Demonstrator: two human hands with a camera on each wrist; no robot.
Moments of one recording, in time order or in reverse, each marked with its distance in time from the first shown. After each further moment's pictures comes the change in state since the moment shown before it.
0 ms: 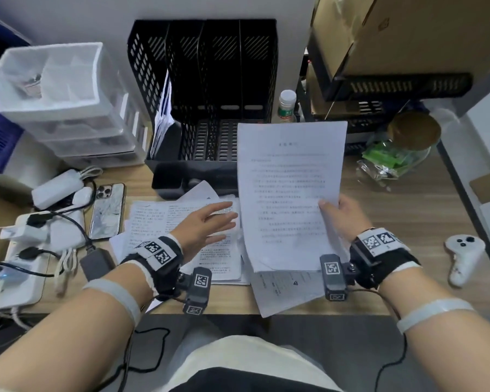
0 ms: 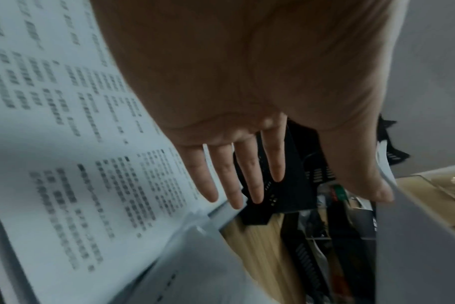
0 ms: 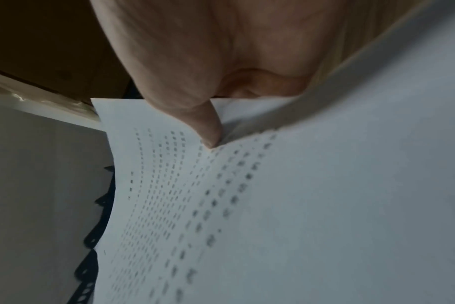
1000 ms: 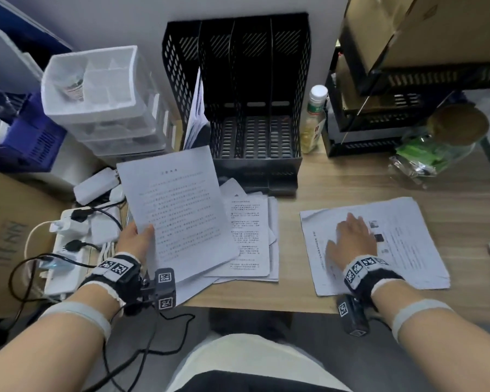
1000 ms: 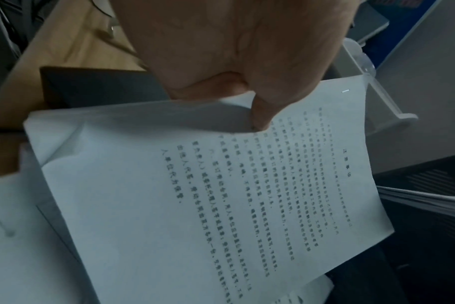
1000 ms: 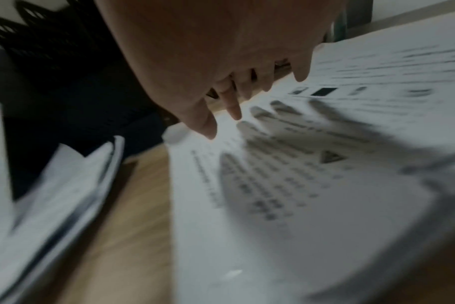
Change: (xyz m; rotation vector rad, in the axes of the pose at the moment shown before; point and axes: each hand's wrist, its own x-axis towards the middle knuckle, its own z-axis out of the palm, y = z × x) left_hand -0.017 -0.107 -0.220 0.003 0.803 -0.030; right_hand 0.000 0.069 0.067 -0.963 -0.028 0.082
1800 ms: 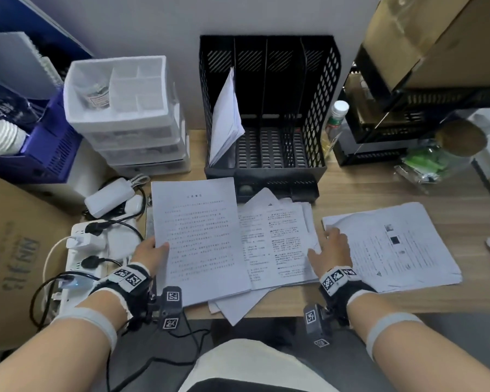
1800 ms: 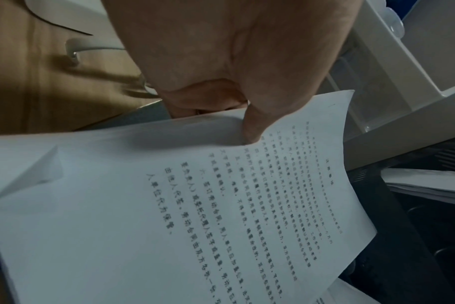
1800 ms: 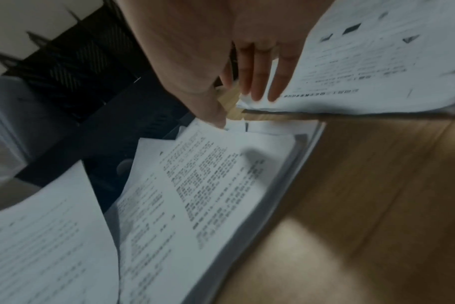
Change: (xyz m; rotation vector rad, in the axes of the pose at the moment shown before) left_hand -0.009 0.045 -0.038 0.309 -0.248 -0.012; right_hand -0.044 -0.131 0.020 0.437 0.153 0.213
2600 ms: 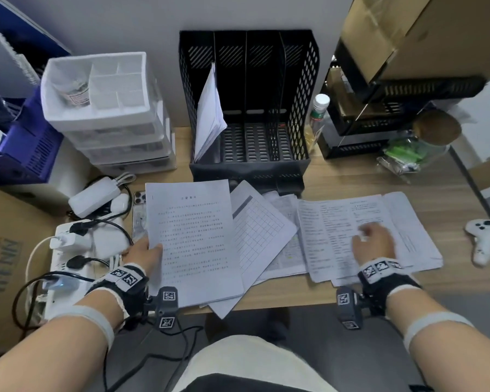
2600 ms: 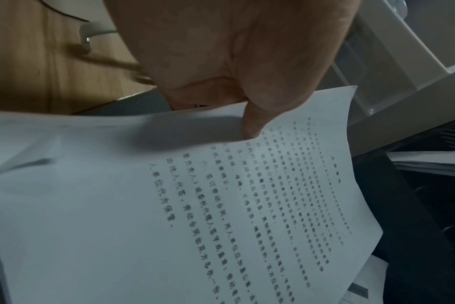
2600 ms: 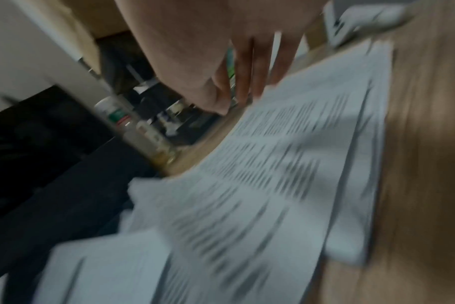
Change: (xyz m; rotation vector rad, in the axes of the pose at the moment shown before) left_hand -0.009 -0.002 0.019 0.149 0.029 -0.009; right_hand 0.012 0.069 -0.070 0.103 0.245 0.191
